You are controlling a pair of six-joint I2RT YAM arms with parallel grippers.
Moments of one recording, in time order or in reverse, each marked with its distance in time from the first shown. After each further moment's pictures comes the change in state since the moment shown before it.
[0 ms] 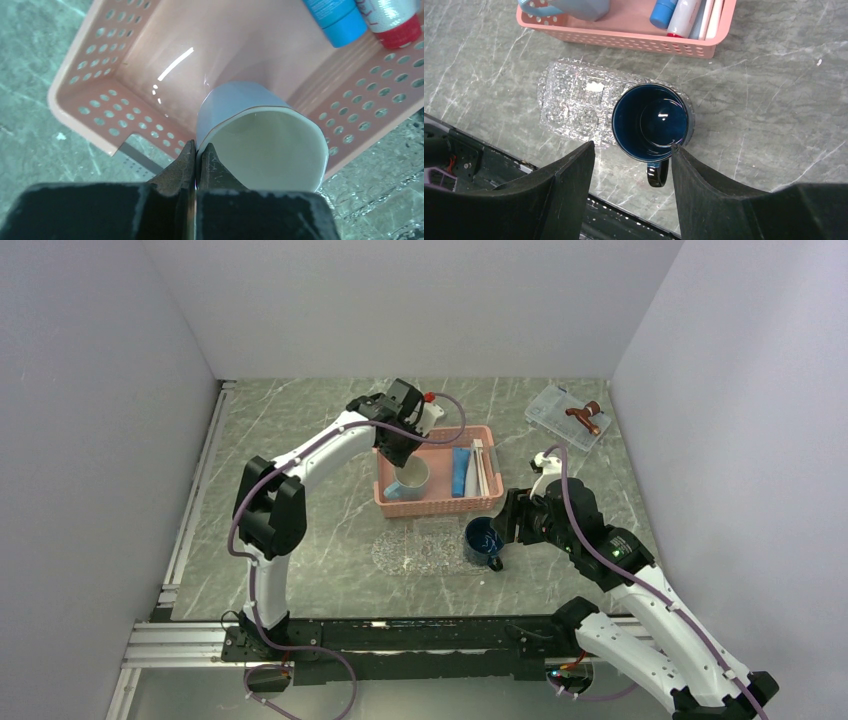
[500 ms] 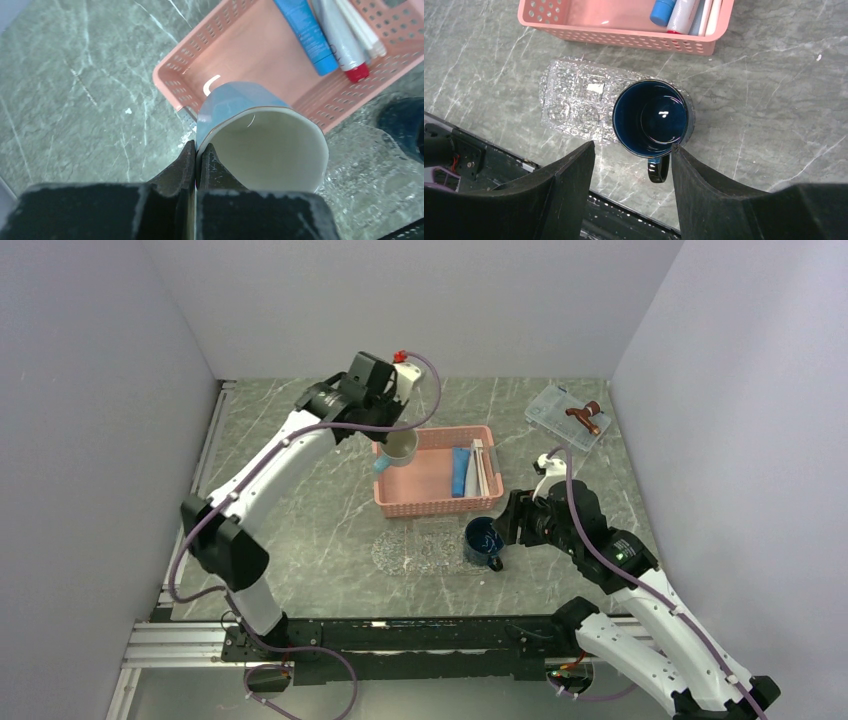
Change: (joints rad) left arm 0.003 -0.243 0.040 -0.040 -0.128 -0.070; right arm 0.000 -0.018 0.003 -0.021 0.000 0.012
